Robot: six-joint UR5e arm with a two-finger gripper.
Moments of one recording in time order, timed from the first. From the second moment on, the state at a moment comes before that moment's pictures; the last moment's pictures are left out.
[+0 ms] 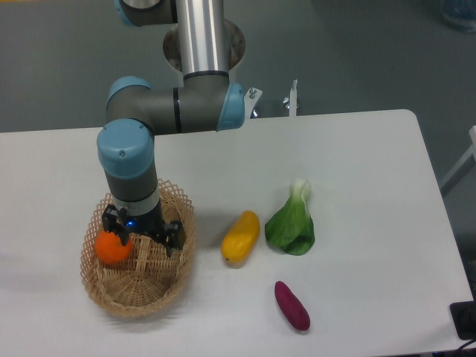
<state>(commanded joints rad) 2.07 -1.96 -1.64 -0.89 1.52 0.40</state>
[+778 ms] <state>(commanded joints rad) 2.08 -1.96 -1.65 -0.89 1.57 0.45</state>
